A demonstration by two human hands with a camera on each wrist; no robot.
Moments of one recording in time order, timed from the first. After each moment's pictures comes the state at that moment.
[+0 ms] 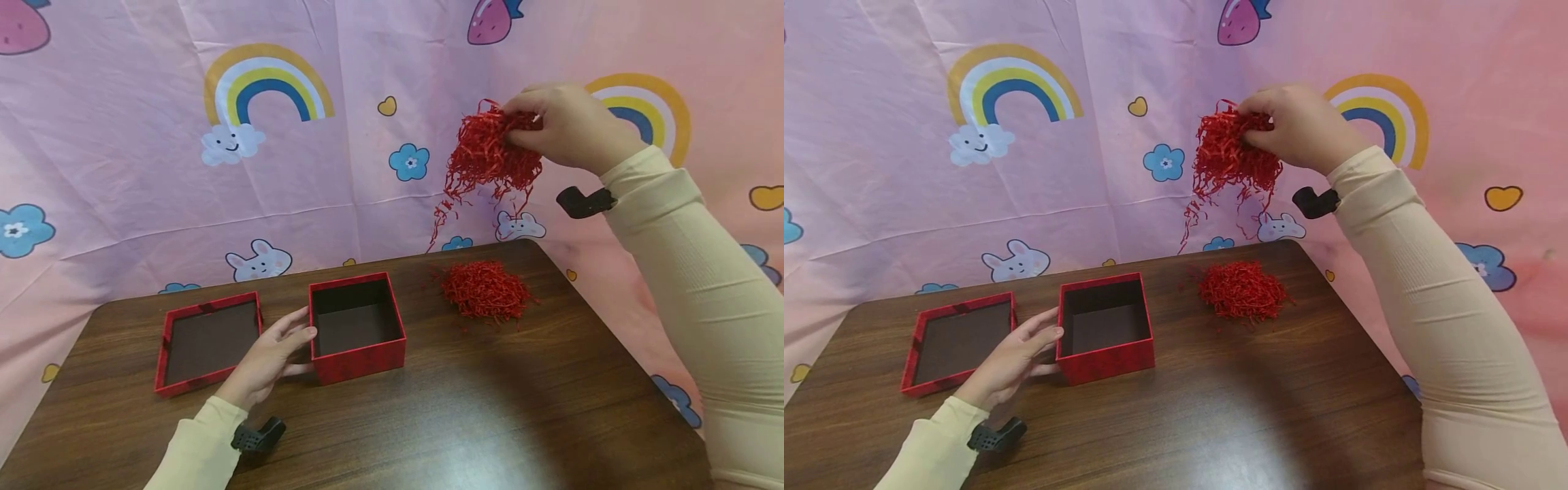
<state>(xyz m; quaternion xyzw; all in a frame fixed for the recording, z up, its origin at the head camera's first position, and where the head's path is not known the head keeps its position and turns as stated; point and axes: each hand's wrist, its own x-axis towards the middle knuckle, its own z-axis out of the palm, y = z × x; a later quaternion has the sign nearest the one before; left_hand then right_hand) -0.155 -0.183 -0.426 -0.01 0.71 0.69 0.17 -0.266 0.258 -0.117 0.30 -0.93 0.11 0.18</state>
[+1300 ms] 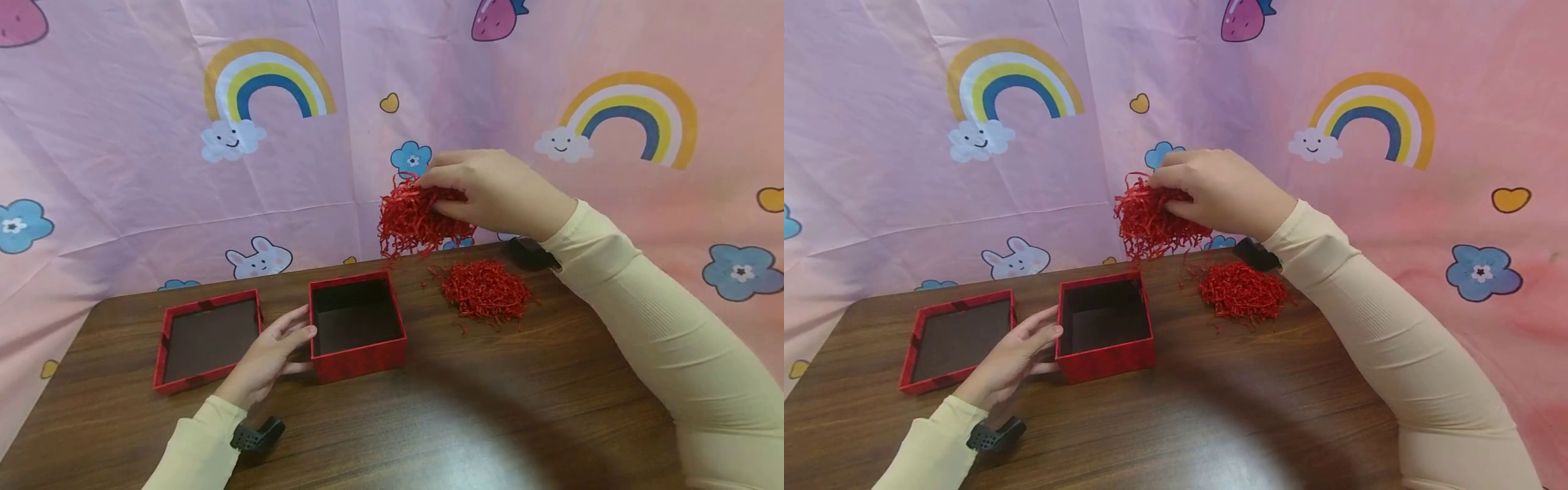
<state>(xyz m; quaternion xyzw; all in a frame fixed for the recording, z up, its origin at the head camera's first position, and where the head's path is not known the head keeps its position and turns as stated) -0.154 -0.184 -0.428 -0.02 0.72 0.67 0.16 -0.216 0.177 -0.158 0.49 -0.85 0.06 0.20</state>
